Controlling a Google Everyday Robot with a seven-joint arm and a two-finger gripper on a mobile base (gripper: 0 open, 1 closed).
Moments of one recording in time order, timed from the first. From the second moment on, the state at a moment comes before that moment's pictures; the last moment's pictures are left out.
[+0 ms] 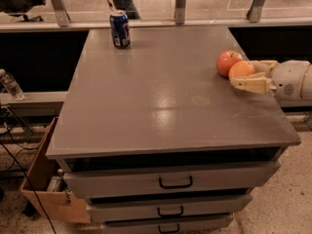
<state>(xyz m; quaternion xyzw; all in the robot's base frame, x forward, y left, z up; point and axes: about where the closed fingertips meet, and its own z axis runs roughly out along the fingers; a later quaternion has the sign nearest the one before) 0.626 -0.265 0.870 -0.37 0.72 0.19 0.56</state>
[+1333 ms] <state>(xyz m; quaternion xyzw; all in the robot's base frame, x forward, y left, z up) 0.620 -0.279 0.849 -0.36 0.74 0.20 0.54</state>
